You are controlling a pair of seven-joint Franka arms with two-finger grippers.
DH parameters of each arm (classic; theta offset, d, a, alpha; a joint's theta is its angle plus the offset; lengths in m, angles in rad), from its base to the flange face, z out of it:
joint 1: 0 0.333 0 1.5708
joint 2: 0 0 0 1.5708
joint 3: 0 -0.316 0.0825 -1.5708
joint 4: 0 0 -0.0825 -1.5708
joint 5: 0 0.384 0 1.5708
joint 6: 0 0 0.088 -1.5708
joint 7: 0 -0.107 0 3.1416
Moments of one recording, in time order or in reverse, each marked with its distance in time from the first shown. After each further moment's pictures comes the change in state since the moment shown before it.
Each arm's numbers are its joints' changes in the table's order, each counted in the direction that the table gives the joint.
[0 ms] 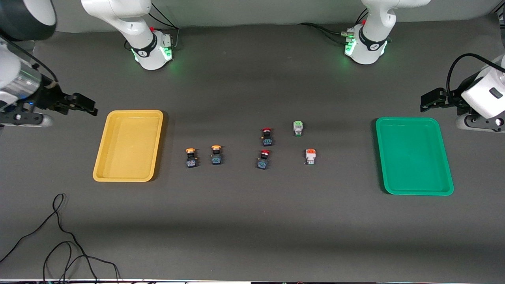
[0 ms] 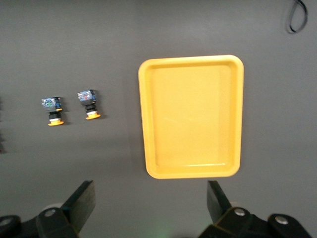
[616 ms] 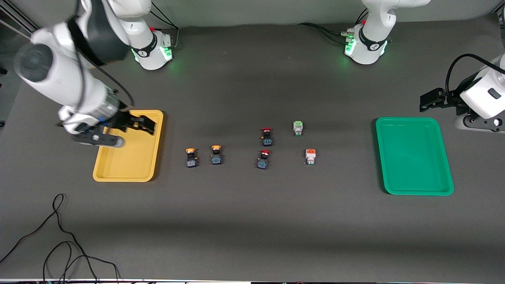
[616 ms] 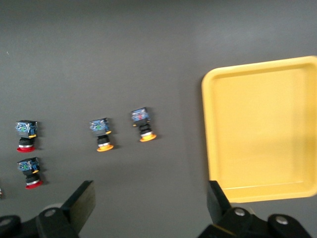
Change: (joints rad) left arm -0.001 0.000 0.001 -0.007 0.000 0.000 0.000; right arm 0.006 -0.174 -0.247 0.000 0.001 0.203 -0.332
